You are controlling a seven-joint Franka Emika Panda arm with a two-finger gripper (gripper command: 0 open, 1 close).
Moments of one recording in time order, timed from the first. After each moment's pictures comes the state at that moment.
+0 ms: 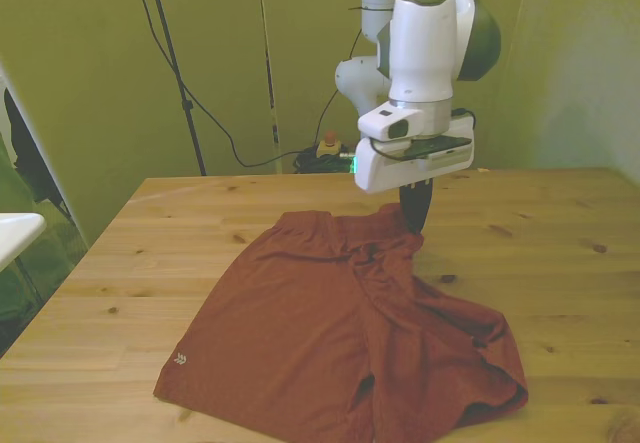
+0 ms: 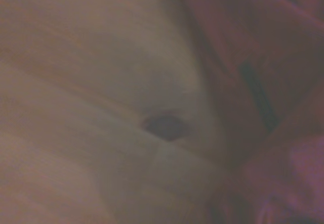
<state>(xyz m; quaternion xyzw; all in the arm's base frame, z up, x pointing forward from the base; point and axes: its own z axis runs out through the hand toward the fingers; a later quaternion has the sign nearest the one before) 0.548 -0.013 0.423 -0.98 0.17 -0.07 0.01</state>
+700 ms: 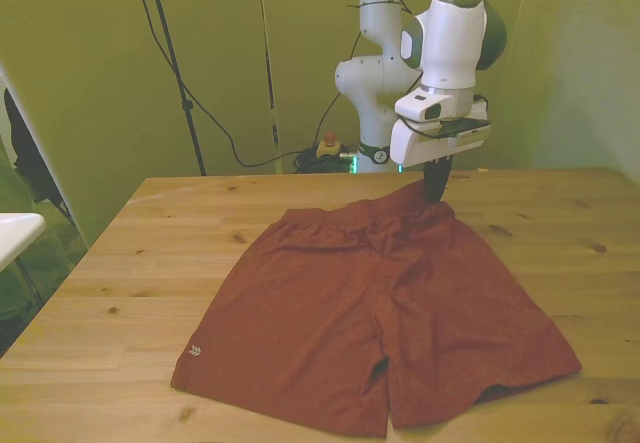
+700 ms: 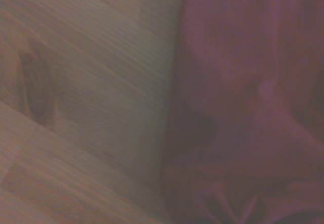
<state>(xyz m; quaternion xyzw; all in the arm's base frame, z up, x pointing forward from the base) 0.464 0.039 0.405 -0.99 0.15 -0.05 -0.01</state>
